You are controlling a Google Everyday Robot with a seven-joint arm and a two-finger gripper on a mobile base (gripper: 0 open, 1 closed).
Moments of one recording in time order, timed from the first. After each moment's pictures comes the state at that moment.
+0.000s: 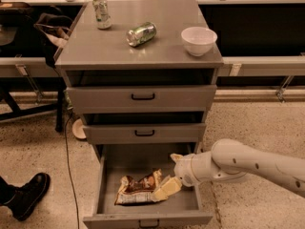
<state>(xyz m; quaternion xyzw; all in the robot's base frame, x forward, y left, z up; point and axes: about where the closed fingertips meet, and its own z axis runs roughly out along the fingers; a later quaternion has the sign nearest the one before) 0.470 -0.040 0.550 -0.46 0.79 0.30 0.28</state>
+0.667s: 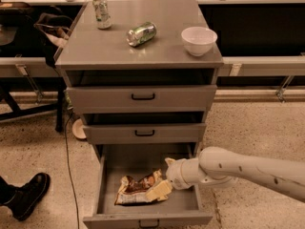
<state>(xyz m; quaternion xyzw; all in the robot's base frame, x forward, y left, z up) 0.484 -0.019 0.499 -0.44 0.80 0.29 0.29</state>
